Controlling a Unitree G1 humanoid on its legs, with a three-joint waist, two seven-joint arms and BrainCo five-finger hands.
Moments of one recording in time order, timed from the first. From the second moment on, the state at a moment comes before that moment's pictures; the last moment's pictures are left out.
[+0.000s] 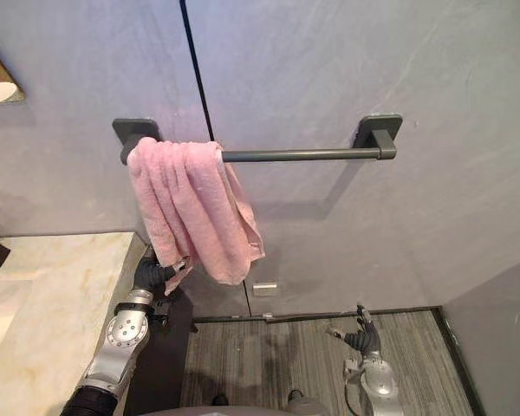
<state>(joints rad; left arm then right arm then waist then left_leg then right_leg) 0.05 0.25 -0.12 0.20 0.02 -0.25 0.18 0.15 -0.17 -0.10 0.54 0.05 -0.16 -0.10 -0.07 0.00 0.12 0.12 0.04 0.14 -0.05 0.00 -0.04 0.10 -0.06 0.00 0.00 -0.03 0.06</state>
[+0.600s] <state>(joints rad) 0.04 0.25 -0.12 0.20 0.01 -0.25 0.18 0.06 -0.21 0.07 0.28 0.05 -0.21 -0.06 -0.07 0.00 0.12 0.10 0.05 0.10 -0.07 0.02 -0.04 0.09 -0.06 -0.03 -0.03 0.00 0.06</state>
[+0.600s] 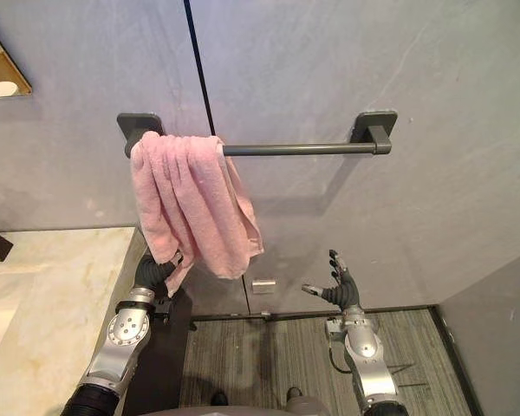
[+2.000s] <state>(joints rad) 0.02 0.20 -0.19 0.20 0.01 -0.27 0.20 -0.21 -0.18 0.26 0.37 0.05 -0.21 -0.07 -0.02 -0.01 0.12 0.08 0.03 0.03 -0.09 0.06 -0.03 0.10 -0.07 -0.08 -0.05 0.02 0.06</state>
